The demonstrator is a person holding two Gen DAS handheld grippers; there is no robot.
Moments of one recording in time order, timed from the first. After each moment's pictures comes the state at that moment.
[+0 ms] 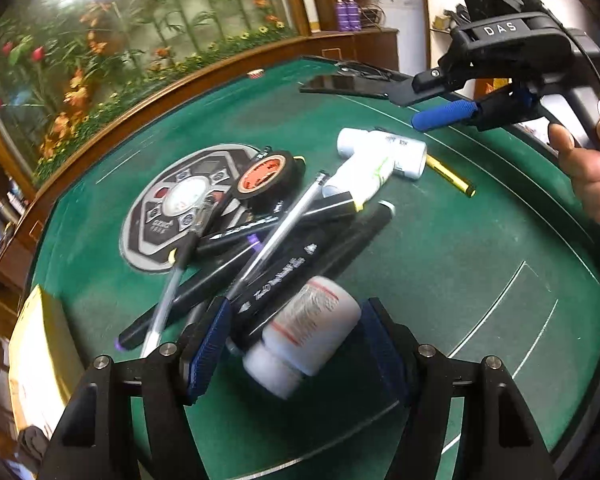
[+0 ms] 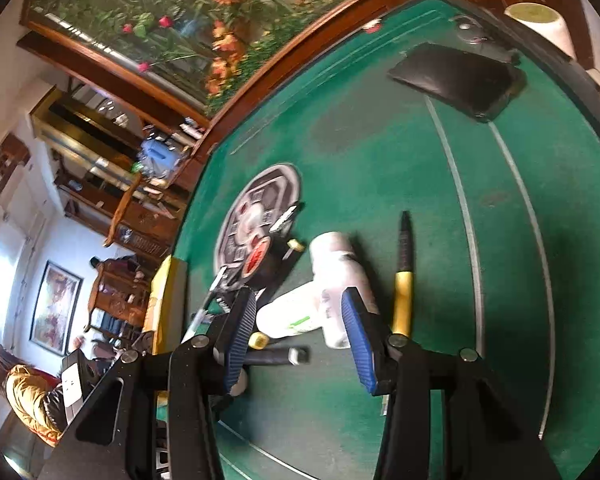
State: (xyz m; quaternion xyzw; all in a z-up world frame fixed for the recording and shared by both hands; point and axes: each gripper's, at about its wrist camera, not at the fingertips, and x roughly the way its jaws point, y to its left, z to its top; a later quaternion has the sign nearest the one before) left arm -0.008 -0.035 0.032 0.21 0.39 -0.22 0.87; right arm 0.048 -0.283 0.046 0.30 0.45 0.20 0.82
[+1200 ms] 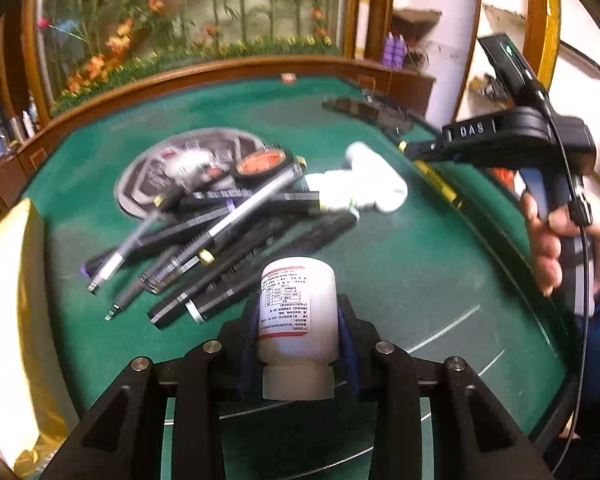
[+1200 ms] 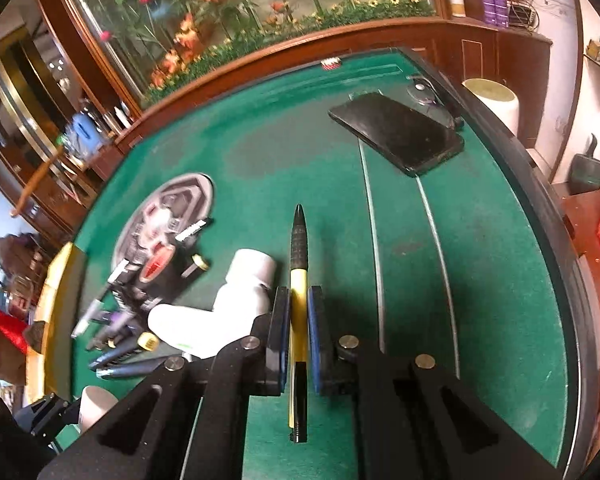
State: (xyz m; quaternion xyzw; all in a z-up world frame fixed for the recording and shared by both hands) left arm -0.042 -0.031 0.034 0.05 0.39 -0.19 0.90; right arm 0.043 -0.275 0.052 0.14 0.43 0.08 0.89
